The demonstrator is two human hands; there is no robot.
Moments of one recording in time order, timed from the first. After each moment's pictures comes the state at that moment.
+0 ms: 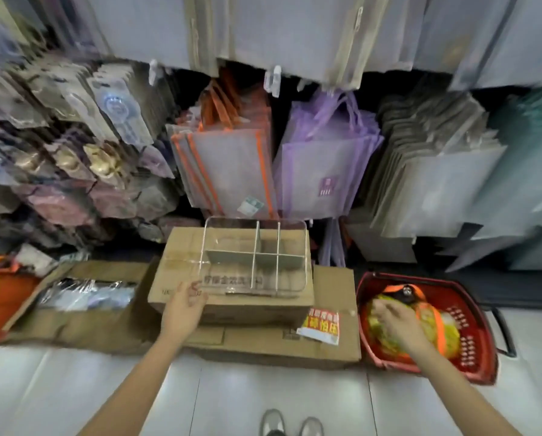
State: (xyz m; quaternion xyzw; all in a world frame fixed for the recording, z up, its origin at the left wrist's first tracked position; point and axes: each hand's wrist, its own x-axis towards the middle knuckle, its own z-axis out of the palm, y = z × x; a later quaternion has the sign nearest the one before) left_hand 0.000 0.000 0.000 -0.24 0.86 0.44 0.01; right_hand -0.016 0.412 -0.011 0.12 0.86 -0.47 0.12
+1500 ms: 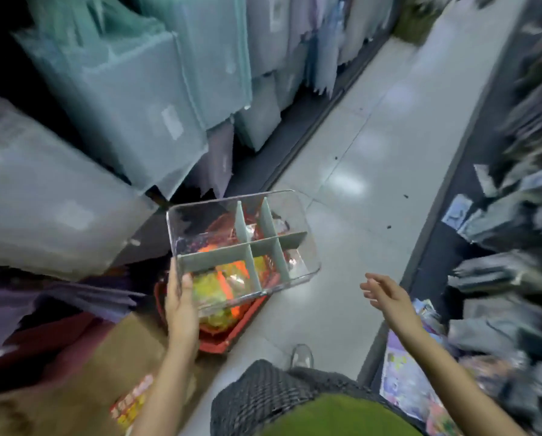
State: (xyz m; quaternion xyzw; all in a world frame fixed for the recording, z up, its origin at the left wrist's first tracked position) left_hand -0.087 0.574 -0.046 0.03 0.77 0.60 0.20; right_hand 0.174 0.804 -0.047 0.55 0.58 -0.59 -0.11
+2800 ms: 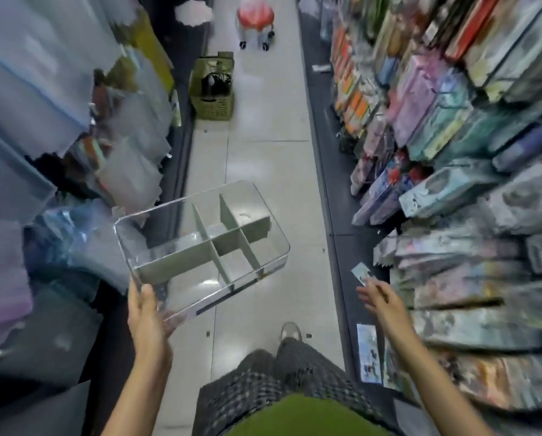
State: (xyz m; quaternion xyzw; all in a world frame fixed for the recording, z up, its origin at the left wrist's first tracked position) left_hand -0.157 1.719 -0.019 0.15 0.71 0.57 0.37; right_hand 0.208 1.759 -0.052 0.70 0.36 -0.52 -0.33
